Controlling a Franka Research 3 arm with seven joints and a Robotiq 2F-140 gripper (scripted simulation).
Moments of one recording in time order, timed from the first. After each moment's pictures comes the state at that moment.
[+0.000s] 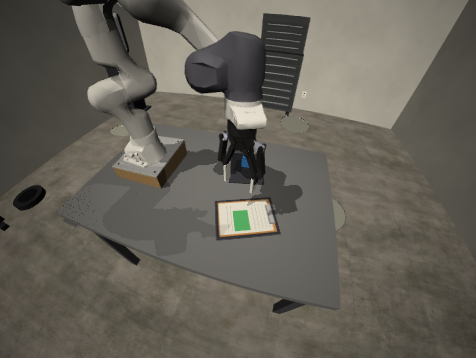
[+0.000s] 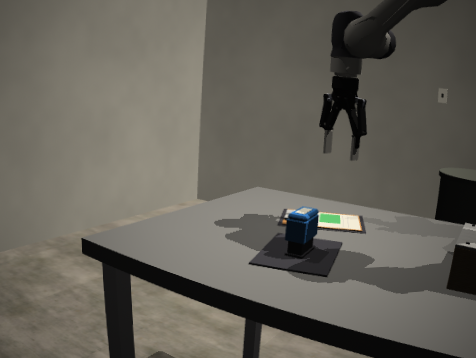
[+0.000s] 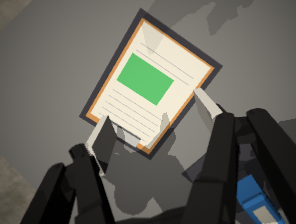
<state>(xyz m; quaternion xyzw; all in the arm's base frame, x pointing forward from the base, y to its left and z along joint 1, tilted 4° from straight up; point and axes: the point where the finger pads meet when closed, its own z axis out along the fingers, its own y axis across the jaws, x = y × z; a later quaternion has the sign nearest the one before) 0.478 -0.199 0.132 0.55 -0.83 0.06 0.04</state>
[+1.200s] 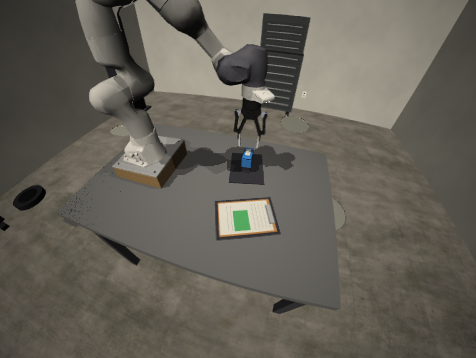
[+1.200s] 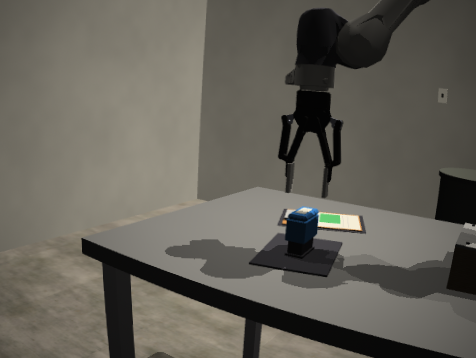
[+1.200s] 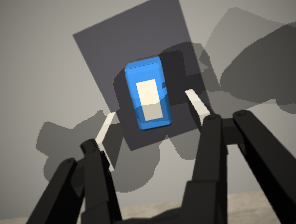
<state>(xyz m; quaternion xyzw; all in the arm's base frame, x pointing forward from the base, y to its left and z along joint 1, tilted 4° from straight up) 0.470 0.097 0.061 0.73 -0.69 0.01 0.03</state>
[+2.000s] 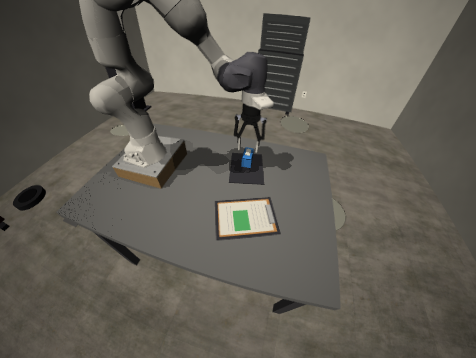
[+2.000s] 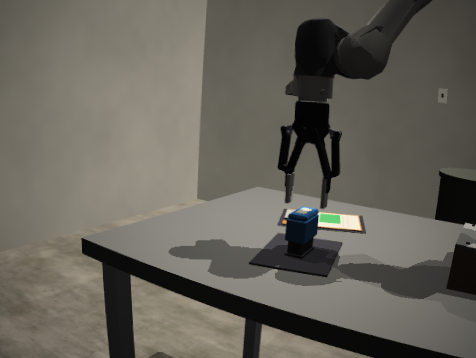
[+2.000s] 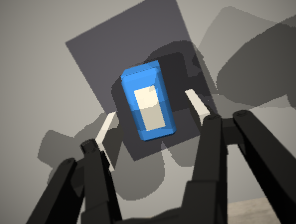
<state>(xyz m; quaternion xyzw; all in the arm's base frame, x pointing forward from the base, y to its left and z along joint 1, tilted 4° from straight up) 0.469 0.094 0.038 0.71 -0.71 0.01 0.04</state>
